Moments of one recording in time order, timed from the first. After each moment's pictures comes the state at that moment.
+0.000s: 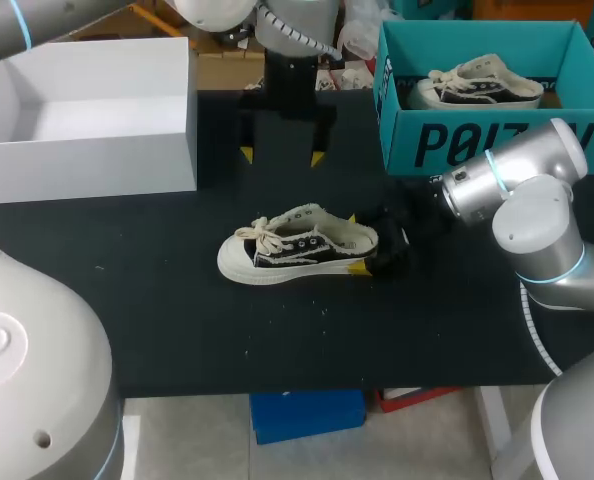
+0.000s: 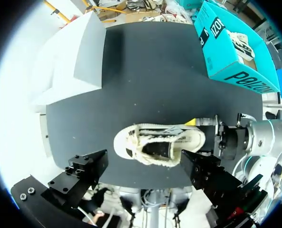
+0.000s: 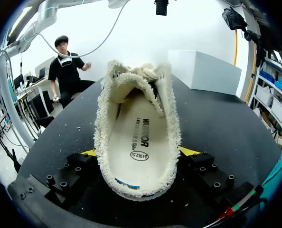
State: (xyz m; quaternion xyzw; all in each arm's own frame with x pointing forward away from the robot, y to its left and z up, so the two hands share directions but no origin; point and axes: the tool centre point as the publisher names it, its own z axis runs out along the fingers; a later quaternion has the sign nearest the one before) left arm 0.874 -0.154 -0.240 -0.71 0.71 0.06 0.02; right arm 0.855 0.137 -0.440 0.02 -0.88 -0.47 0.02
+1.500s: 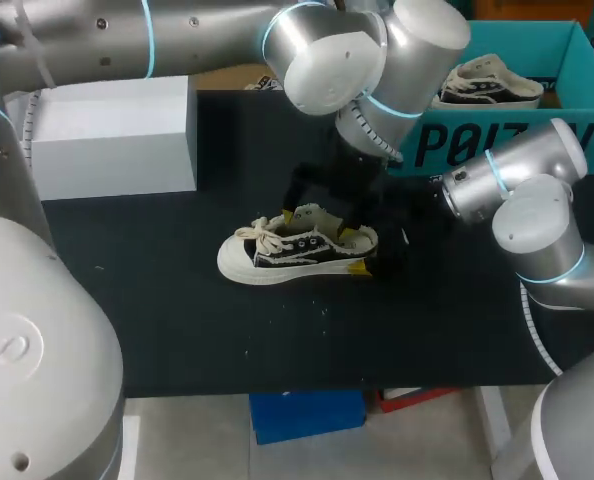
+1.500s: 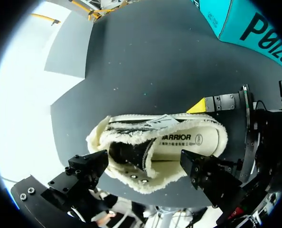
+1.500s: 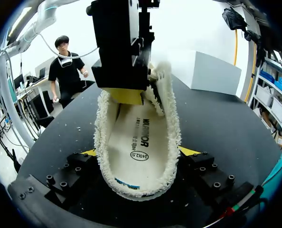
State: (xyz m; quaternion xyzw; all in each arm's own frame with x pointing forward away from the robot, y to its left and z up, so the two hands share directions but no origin) left arm 0.839 -0.203 -0.355 -0.68 0.71 0.15 0.11; right arm 0.855 0.137 -0.440 0.02 -0.88 -0.47 0.02
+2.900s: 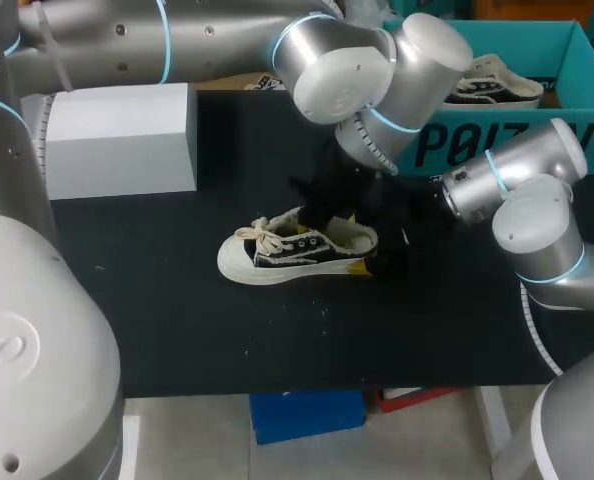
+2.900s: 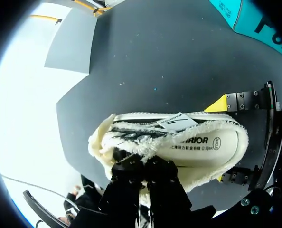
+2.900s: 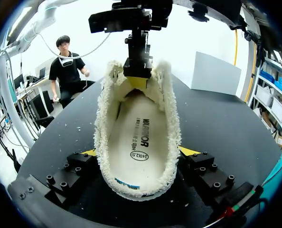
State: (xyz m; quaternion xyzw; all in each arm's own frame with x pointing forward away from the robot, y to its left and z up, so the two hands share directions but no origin) left arm 0.838 -0.185 -0.369 -0.67 0.70 0.19 0.13; right arm 0.855 0.137 -0.440 0.02 -0.88 -0.47 0.02
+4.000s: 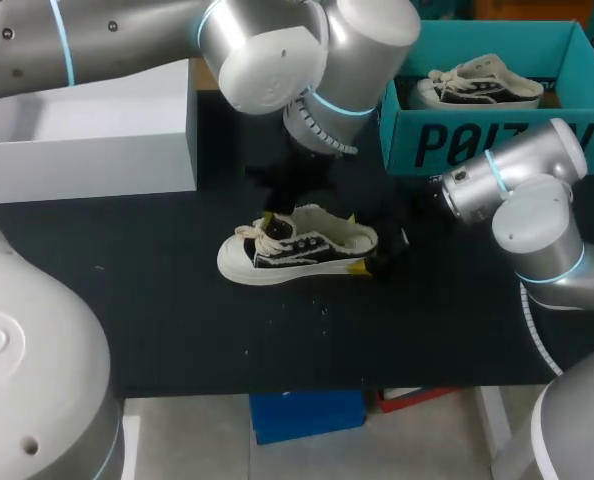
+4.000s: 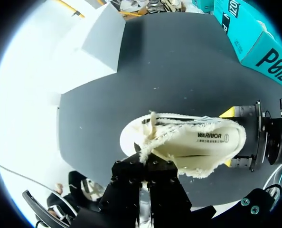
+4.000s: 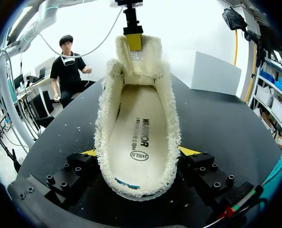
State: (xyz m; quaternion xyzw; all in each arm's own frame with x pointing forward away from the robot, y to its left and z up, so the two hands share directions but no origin) left arm 0.825 -0.132 -0.319 -0.72 0.67 0.11 0.14; right arm 0.855 0.137 -0.440 0.02 -0.88 -0.47 0.02
